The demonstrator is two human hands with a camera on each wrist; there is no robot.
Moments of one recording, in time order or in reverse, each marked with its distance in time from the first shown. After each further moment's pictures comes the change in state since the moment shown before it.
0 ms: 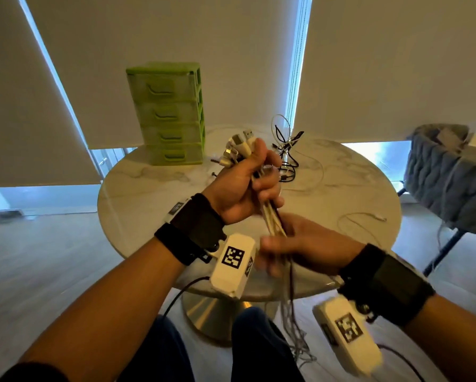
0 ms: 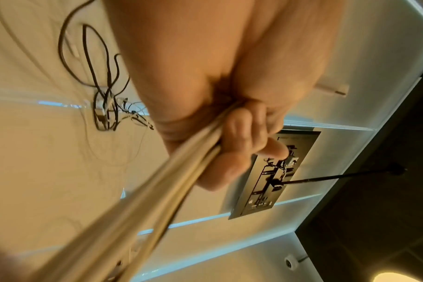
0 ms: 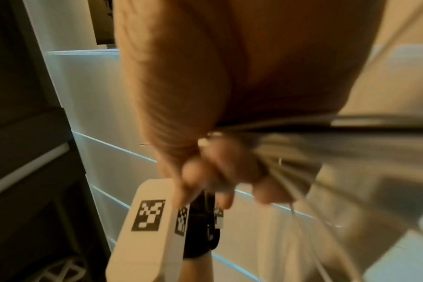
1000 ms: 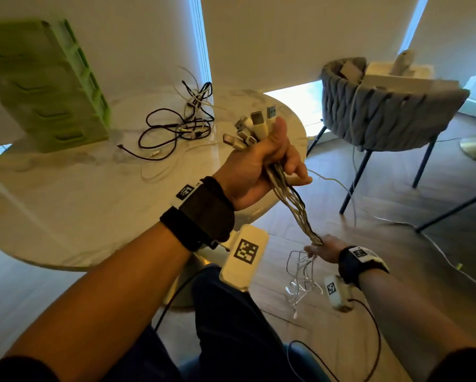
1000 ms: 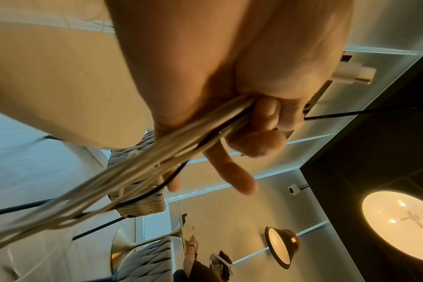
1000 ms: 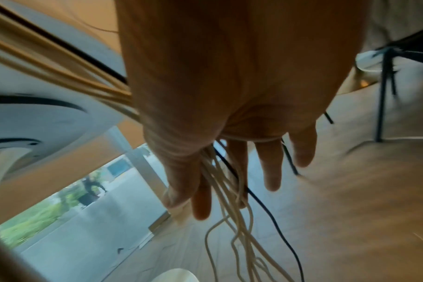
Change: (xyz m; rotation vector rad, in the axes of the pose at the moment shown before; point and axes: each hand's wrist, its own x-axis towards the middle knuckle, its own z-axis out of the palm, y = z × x) left_hand 0.033 -0.109 0.109 0.157 -0.254 -0.119; right_hand -0.157 0.268 -0.137 -0.664 0.639 0.862
